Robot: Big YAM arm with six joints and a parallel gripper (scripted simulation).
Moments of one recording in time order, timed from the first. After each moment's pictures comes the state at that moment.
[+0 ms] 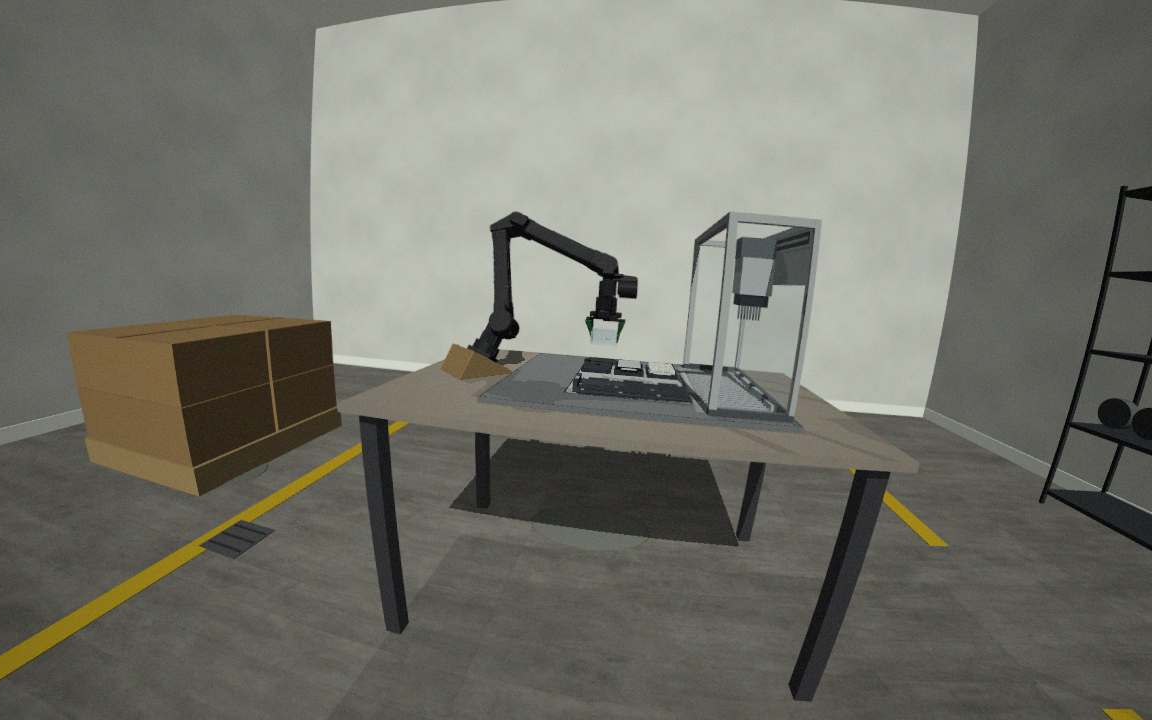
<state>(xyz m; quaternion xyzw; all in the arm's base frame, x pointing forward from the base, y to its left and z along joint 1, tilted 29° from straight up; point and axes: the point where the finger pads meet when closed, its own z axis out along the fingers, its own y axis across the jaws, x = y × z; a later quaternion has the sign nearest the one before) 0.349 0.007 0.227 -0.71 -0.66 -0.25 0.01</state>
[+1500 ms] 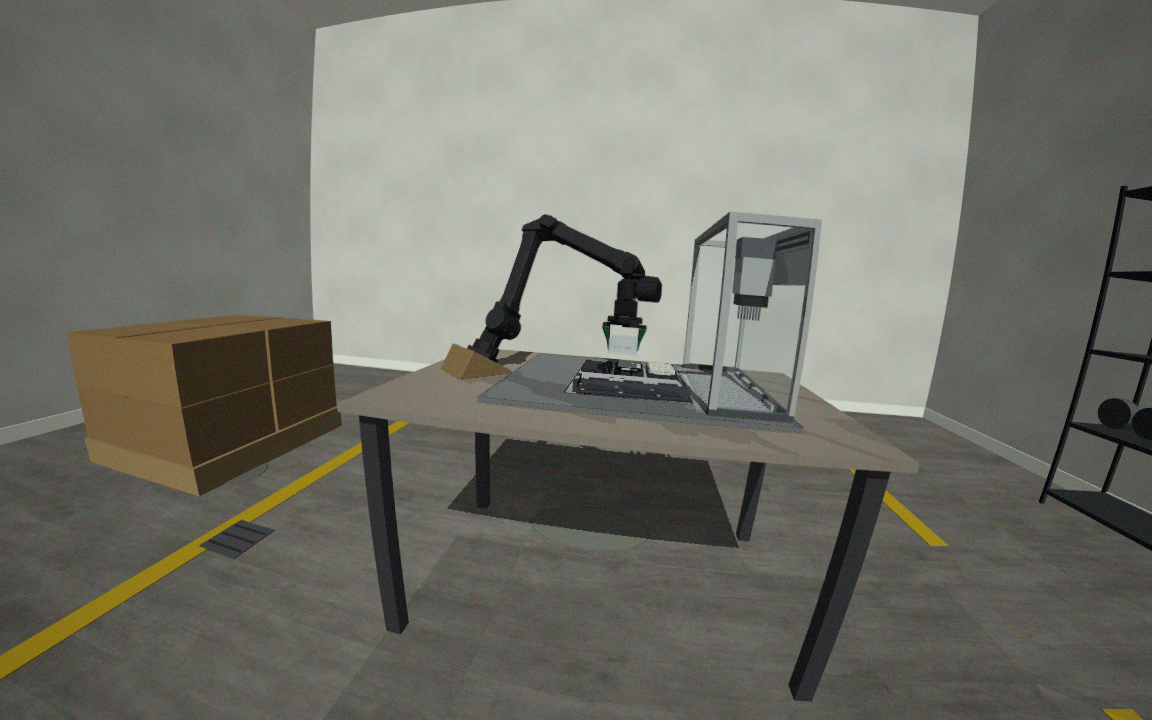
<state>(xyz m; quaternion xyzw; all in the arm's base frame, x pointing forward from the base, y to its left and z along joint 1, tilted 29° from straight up) 0.411 -0.132 0.197 -0.71 -0.66 -0.25 0.00</state>
